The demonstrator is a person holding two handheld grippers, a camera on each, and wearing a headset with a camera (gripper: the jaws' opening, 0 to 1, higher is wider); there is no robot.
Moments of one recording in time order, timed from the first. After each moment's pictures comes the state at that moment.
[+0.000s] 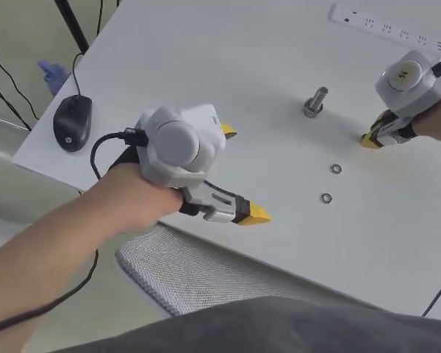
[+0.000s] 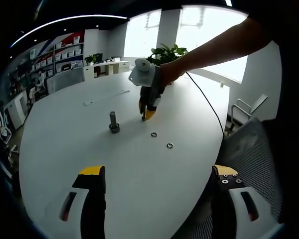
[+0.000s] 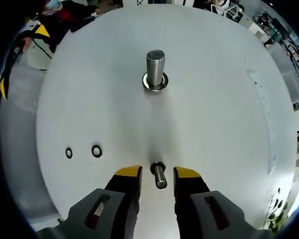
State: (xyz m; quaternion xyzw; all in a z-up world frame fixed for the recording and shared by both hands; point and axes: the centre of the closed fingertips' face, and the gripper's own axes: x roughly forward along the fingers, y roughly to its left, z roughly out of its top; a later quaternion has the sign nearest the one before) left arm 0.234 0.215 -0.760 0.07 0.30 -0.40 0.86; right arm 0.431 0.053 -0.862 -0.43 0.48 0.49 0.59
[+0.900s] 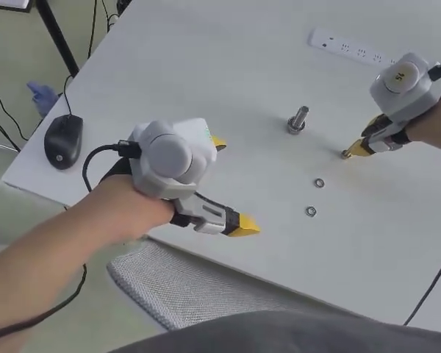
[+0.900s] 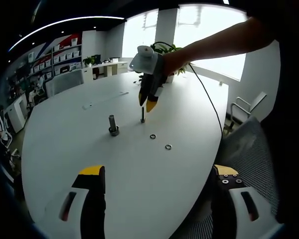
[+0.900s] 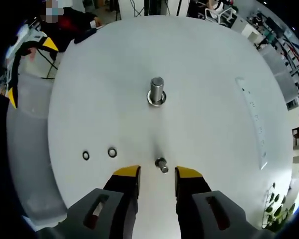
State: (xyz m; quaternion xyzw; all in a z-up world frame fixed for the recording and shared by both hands) left arm 0.233 0.213 -0.752 0.08 0.29 -0.41 0.86; right arm 0.420 0.055 -0.817 -0.41 0.46 0.49 0.61
